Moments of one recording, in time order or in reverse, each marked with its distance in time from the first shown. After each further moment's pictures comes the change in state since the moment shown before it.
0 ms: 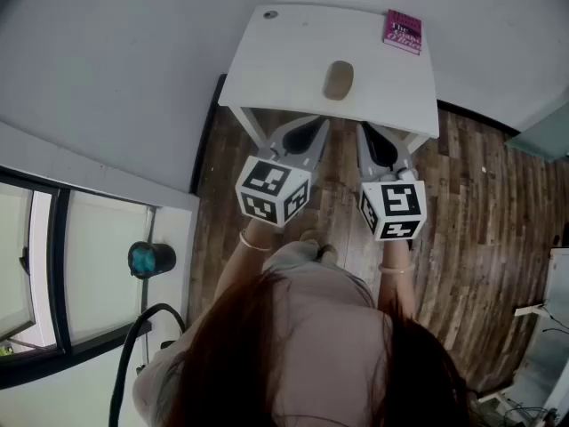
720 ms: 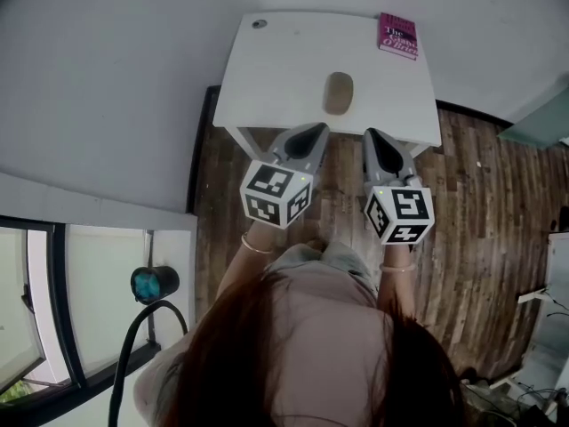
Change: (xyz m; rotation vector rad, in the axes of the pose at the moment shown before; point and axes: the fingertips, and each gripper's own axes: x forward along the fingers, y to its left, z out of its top) left arm 0.033 0.068 -0.013 -0.028 0.047 -0.069; right arm 0.059 -0.012 -0.007 0.129 0.005 -0.104
